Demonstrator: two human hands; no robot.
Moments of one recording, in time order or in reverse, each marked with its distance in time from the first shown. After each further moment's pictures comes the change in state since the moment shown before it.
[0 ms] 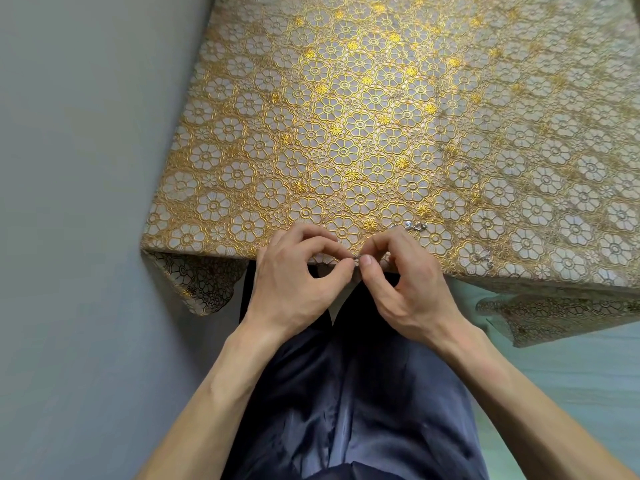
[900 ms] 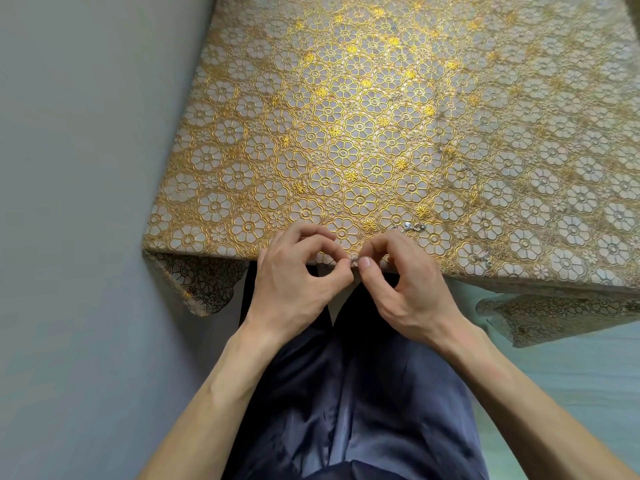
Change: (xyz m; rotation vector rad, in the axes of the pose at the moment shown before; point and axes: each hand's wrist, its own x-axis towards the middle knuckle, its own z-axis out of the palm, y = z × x) left_hand -0.002 -0.001 0.001 -0.079 0.029 -0.006; right_hand 0.000 0.001 -0.001 0.007 -0.029 0.001
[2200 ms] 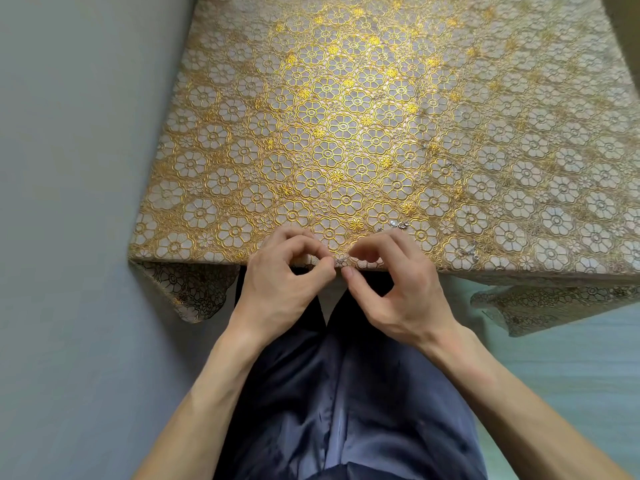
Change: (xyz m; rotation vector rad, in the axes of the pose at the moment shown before) left_hand 0.003 -0.002 -0.002 -0.159 -0.062 -0.050; right_hand -0.009 0.000 -0.002 -0.084 0.115 -0.062
